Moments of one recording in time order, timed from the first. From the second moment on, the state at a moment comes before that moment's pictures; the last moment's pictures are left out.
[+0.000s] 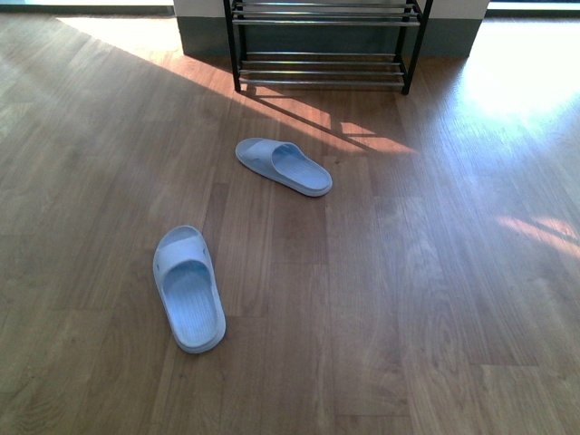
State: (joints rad) left arm 0.00 0.02 0.01 0.00 0.00 0.00; right arm 0.00 0.00 0.02 0.00 0.00 0.00
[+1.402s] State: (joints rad) left arm -0.50 1.45 0.35 0.11 -0.60 -0.49; right arm 0.00 0.00 0.02 0.00 0.00 0.00
